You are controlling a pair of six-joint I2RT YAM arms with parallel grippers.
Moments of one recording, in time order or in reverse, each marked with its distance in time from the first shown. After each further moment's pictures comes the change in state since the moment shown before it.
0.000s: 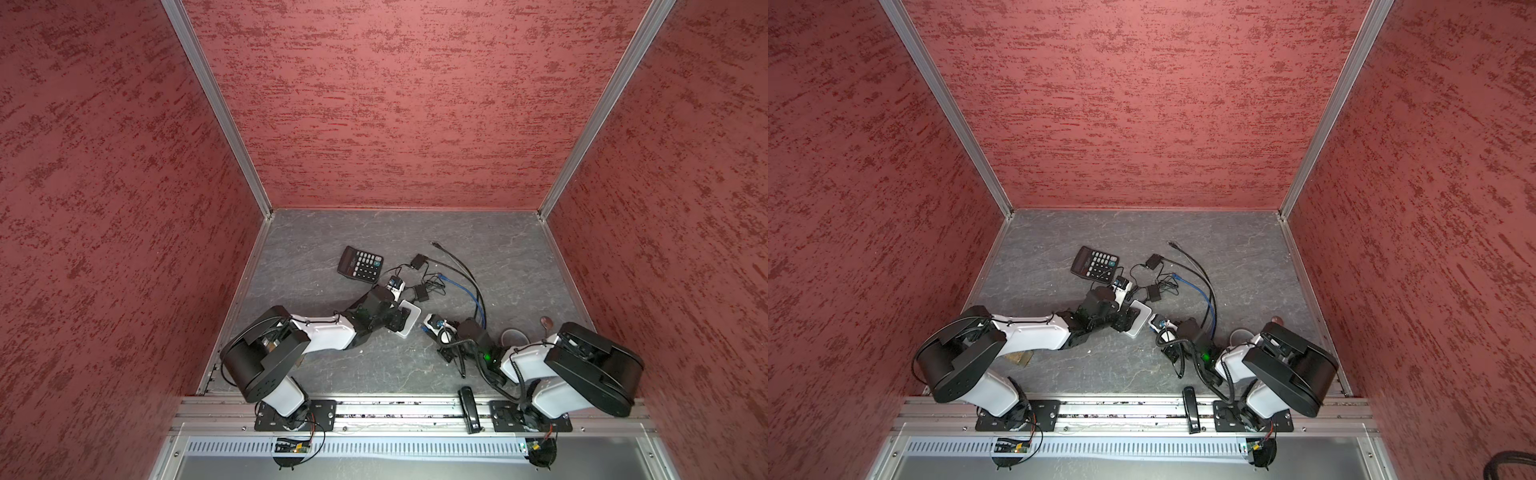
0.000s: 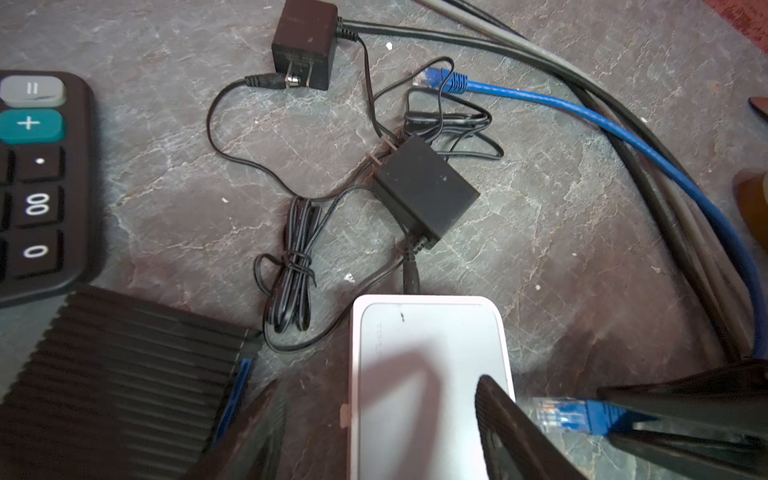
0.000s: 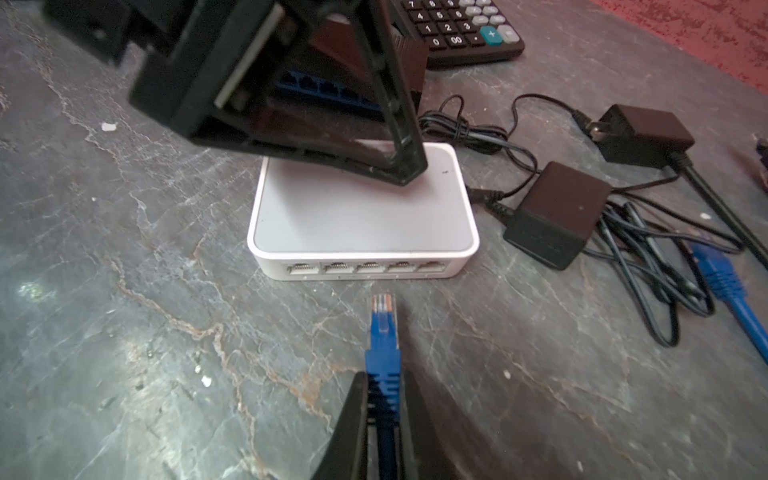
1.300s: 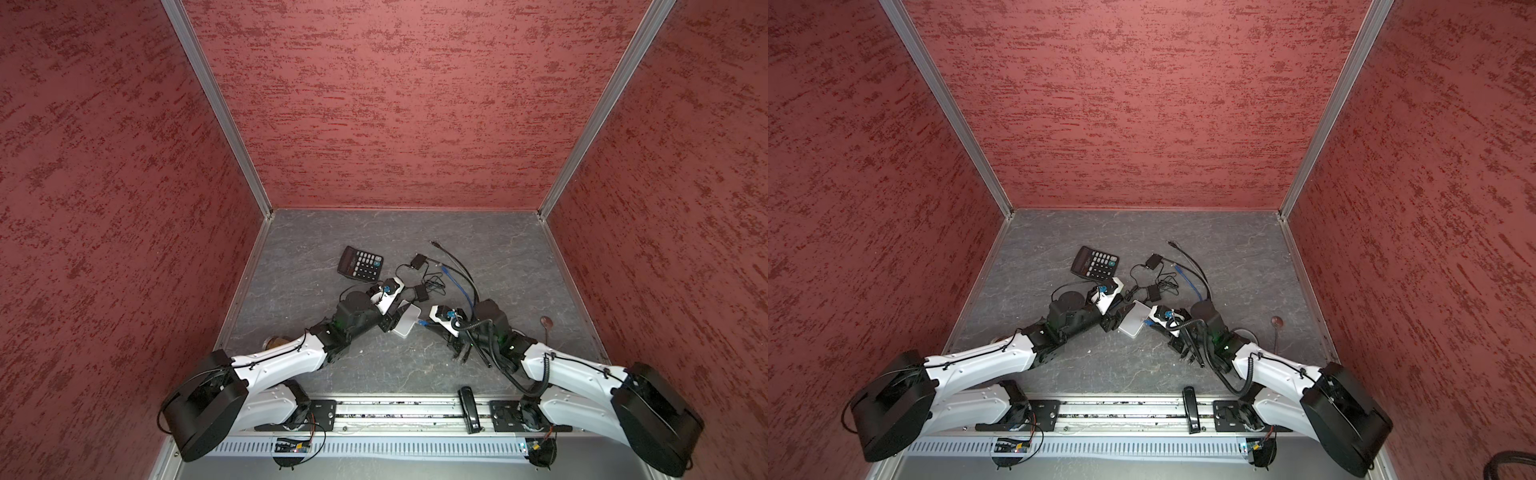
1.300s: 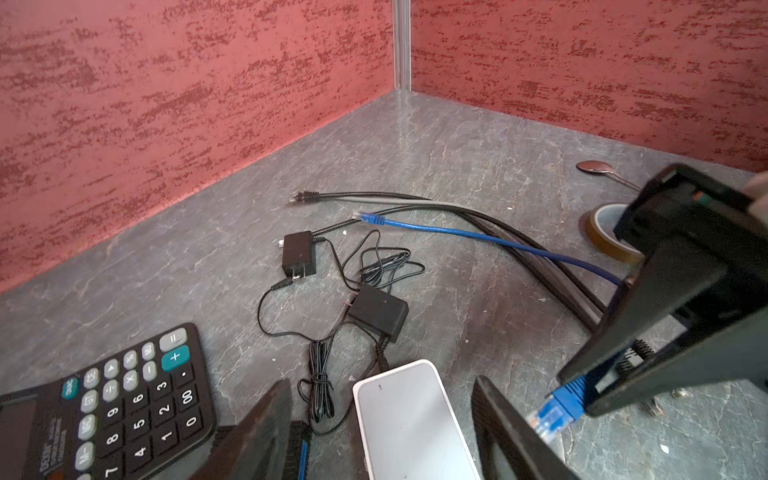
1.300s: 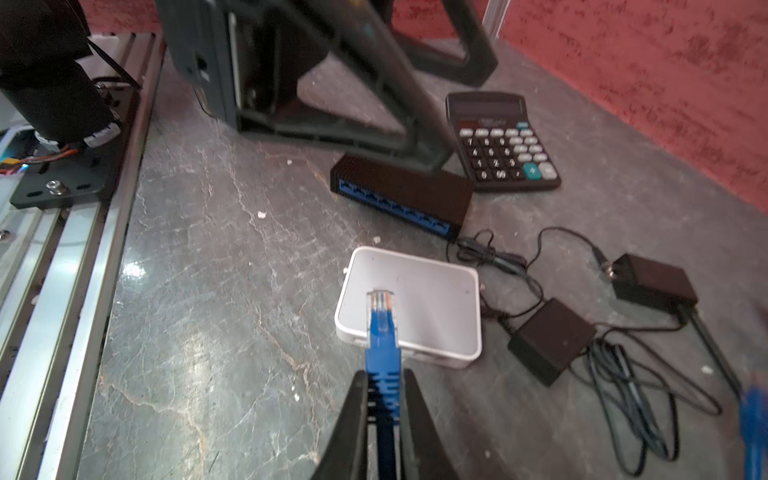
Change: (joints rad) left arm -0.011 -0.377 -0.140 0.110 0.064 0.327; right arm -0.141 -0.367 0.088 -0.377 -0.385 -0.119
